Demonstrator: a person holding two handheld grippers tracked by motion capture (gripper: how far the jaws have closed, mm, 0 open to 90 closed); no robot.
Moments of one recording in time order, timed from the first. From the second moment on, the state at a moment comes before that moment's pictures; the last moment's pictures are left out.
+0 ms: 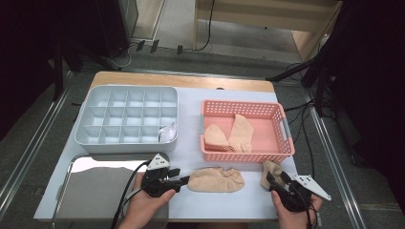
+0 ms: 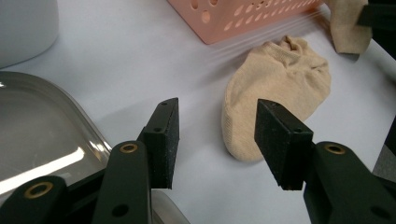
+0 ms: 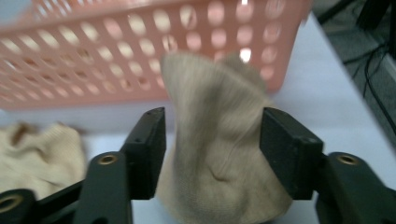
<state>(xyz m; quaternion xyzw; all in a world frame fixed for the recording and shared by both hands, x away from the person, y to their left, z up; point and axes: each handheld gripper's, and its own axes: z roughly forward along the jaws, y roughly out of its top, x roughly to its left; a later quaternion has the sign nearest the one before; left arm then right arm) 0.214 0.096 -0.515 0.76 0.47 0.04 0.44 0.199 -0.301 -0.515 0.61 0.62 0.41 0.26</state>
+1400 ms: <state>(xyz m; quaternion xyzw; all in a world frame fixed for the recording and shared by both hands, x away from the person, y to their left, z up) 0.208 0.102 -0.514 0.77 0.46 0.03 0.45 0.162 -0.211 -0.512 0.52 0.69 0.48 0.15</state>
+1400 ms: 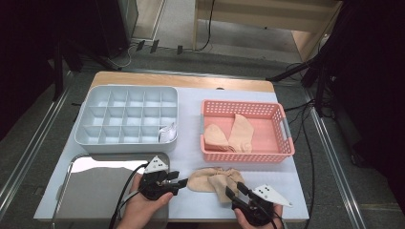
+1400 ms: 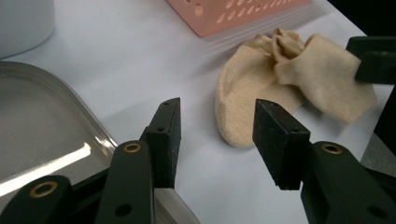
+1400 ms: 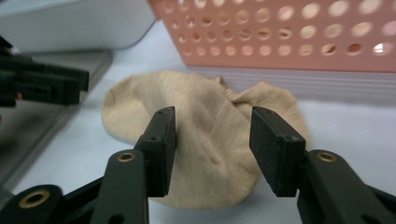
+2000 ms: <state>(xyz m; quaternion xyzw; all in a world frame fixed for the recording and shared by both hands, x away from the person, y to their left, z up) 0.207 0.101 -0.515 0.77 0.46 0.03 0.45 0.159 -0.209 -0.516 0.54 0.69 0.46 0.14</state>
